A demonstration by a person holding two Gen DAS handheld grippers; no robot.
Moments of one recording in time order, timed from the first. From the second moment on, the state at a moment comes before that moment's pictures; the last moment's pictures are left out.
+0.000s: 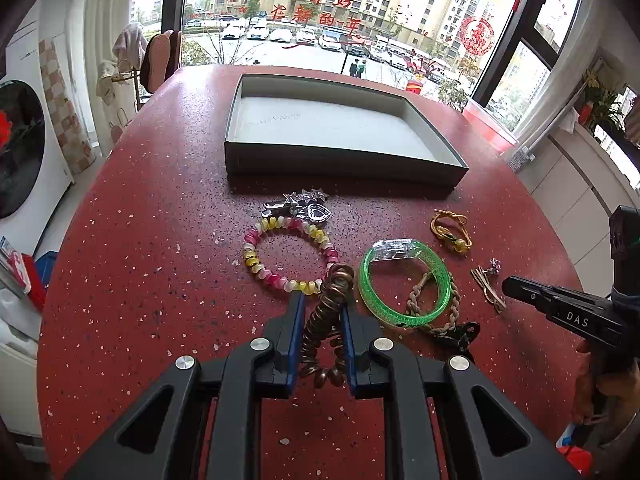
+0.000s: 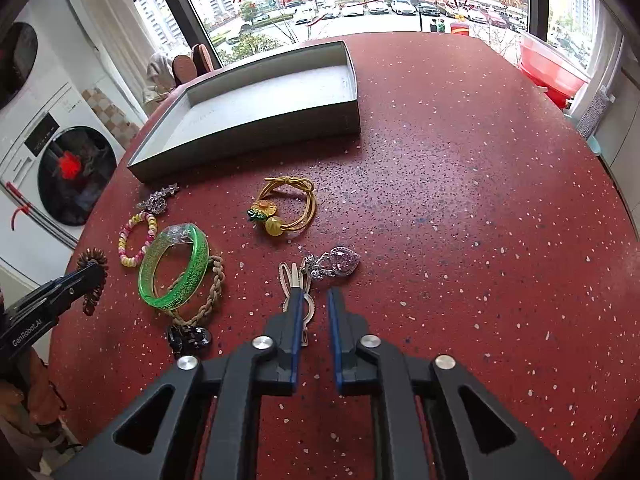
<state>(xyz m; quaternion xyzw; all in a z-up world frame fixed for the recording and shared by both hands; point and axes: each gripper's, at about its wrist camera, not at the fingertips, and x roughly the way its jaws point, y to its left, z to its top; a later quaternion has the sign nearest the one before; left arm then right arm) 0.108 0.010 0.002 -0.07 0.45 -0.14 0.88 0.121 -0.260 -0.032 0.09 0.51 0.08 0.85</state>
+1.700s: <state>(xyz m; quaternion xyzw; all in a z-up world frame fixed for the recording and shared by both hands) 0.275 -0.006 0.041 -0.07 0.44 -0.13 0.89 0.304 -0.242 0.018 0.15 0.48 0.14 0.86</state>
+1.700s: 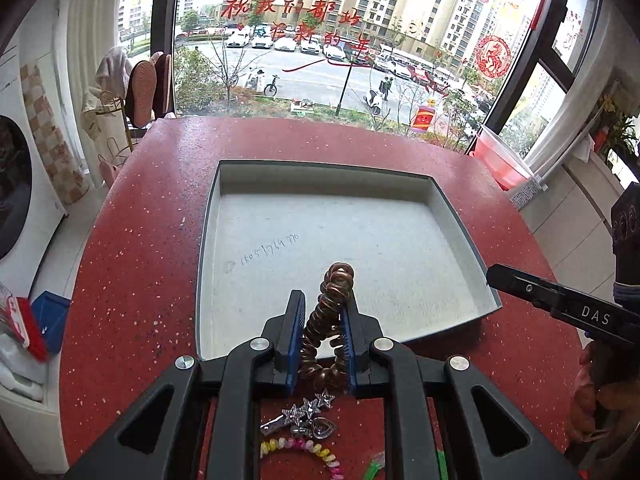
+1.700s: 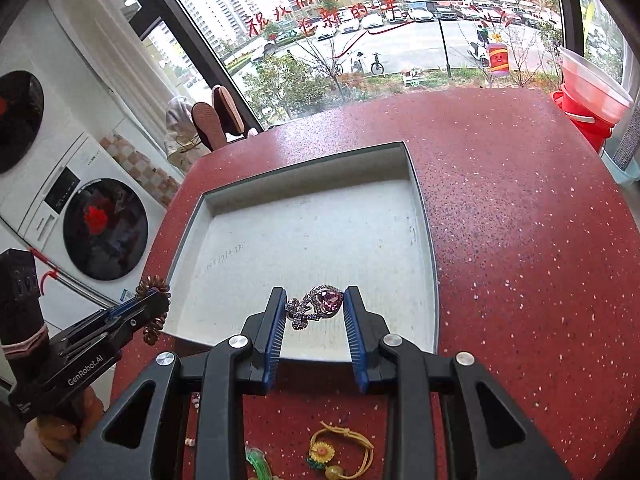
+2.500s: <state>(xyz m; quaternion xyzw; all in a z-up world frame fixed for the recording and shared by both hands) 0.364 -0.048 -0.026 0.03 0.48 -0.06 0.88 0.381 -0.214 -0.048 0.06 0.52 0.10 0.84</state>
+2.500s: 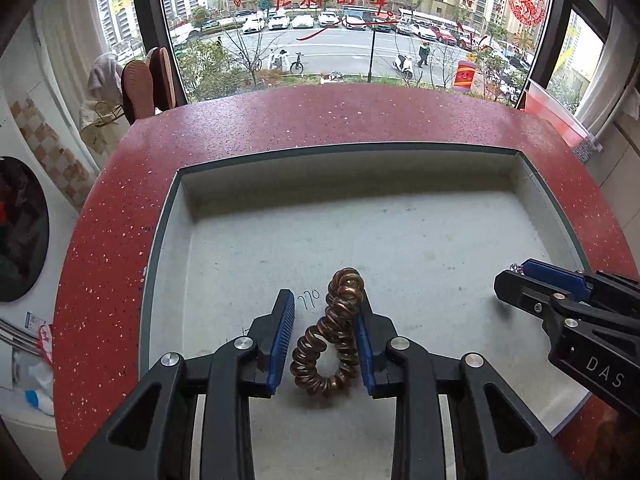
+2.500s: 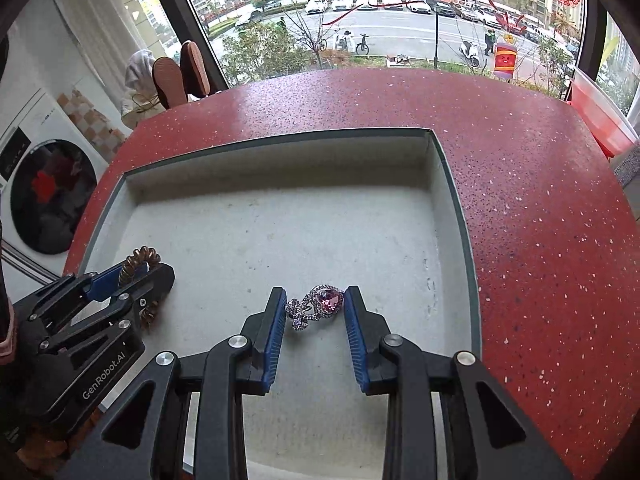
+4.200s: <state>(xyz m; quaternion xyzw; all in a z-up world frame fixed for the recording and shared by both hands) 0.163 0.008 0.007 0.00 0.43 -0.05 0.90 0.179 -0.261 0.002 0.14 0.46 0.09 0.87</state>
